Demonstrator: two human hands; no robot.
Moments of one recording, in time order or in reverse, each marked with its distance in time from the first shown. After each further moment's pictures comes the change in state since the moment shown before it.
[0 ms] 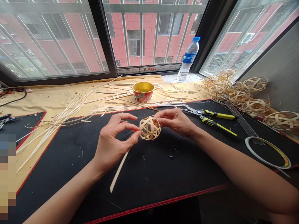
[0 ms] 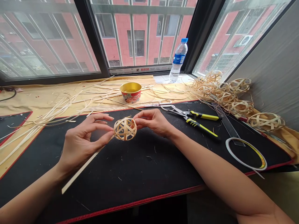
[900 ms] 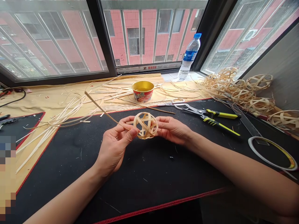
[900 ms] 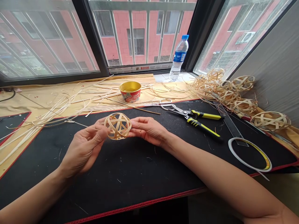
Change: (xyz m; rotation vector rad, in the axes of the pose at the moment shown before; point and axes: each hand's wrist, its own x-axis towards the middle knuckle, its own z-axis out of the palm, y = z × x) left_hand -0.005 -0.001 0.019 -0.762 0.047 -0.482; right_hand -0.003 0.002 0.026 0.494 0.064 0.329
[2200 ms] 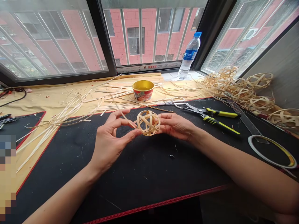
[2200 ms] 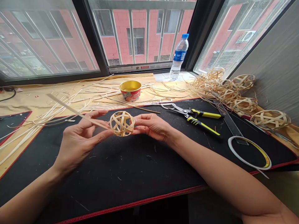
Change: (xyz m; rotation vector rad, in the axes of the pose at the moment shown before) left_hand 0.004 0.012 -0.011 0.589 0.031 0.308; right_hand -0.002 -0.012 -0.006 -0.143 0.088 0.075
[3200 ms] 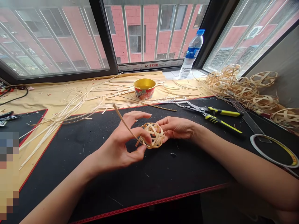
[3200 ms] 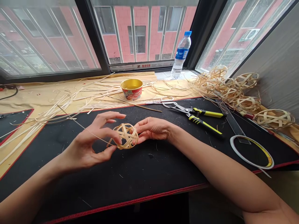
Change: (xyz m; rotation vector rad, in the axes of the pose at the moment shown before) left_hand -0.001 0.011 -0.009 0.310 -0.490 0.406; right_hand 0.004 0.000 -0.010 -0.073 -0.277 0.304
